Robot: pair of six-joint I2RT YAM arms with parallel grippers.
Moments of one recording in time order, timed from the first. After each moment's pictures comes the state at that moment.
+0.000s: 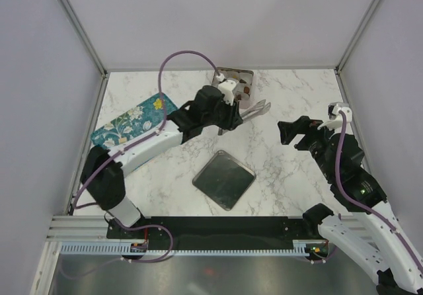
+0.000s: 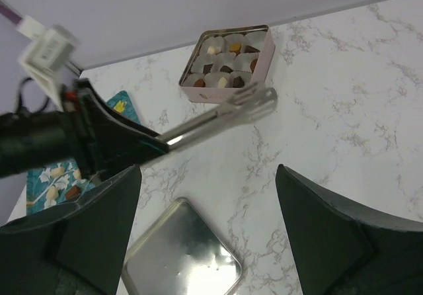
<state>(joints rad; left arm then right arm) -0.76 1.59 1.32 -0.20 0.10 -0.25 0.52 0.60 0.88 -0.44 0.27 0.47</state>
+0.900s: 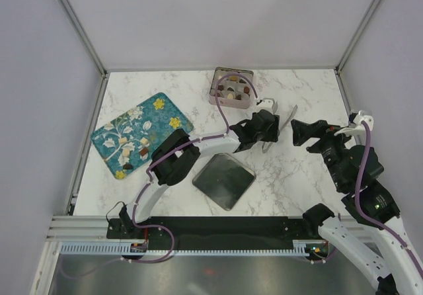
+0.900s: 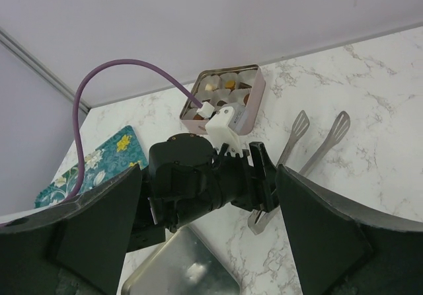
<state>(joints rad) -0.99 2.27 1.69 0.03 -0.23 -0.59 0.52 0.49 0.92 -0.45 0.35 0.45</state>
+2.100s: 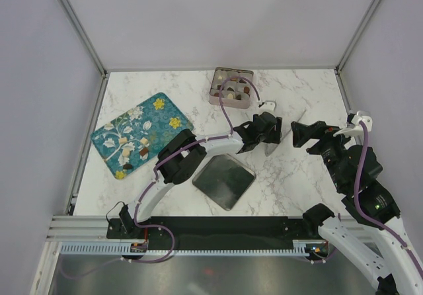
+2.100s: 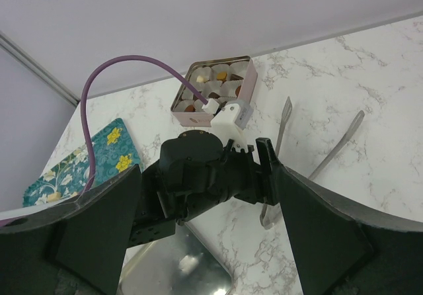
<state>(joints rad) -0.99 2.36 1.76 0.06 -0.25 -0.58 0.52 0.49 0.92 -0.49 0.36 0.44</state>
